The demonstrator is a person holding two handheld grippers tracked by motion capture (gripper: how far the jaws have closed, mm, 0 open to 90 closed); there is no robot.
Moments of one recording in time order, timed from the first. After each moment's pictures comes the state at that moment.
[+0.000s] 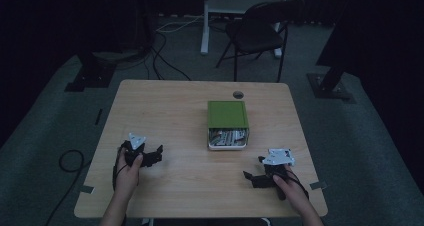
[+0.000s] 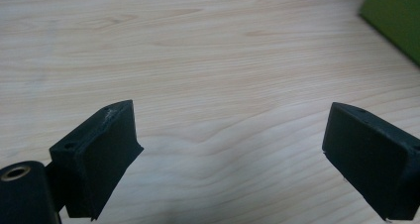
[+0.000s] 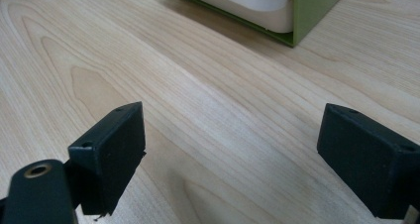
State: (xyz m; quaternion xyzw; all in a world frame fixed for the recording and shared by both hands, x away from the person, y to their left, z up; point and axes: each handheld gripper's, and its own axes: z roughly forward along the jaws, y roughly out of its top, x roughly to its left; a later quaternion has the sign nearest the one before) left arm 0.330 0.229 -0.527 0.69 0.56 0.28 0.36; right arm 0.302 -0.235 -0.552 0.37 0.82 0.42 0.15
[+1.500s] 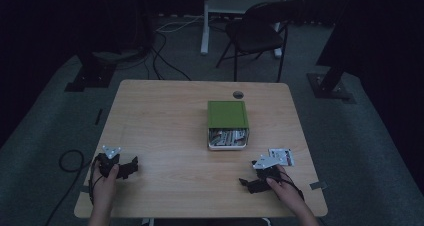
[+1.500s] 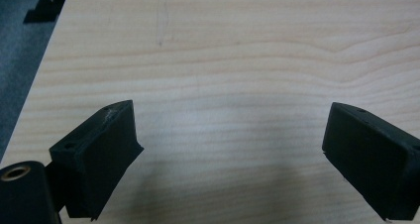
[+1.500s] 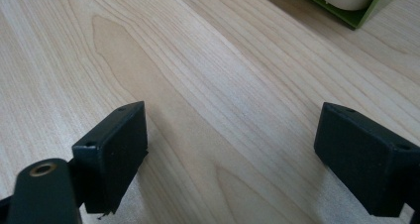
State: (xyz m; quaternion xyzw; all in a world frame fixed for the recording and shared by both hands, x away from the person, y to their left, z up) left arm 0.299 0.289 -0.541 0.68 0.62 0.28 0.27; right arm 0.301 -0.218 -0.558 0.31 0.87 0.37 0.13
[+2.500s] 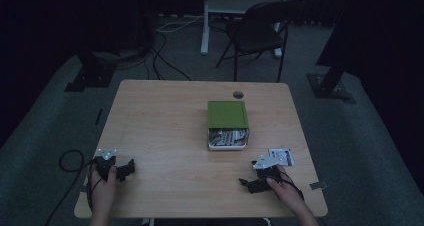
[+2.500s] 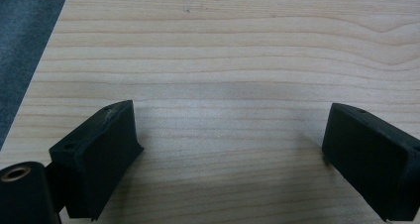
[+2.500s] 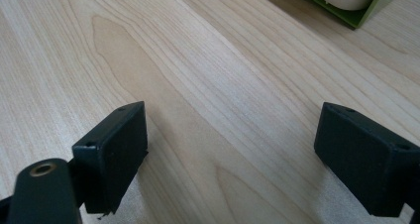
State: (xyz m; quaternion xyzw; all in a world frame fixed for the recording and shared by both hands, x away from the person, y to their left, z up) left arm 0.298 0.300 -0.553 0.66 0.65 0.27 0.27; right arm 0.301 -0.218 -0.558 0.31 0.87 0.37 0.13
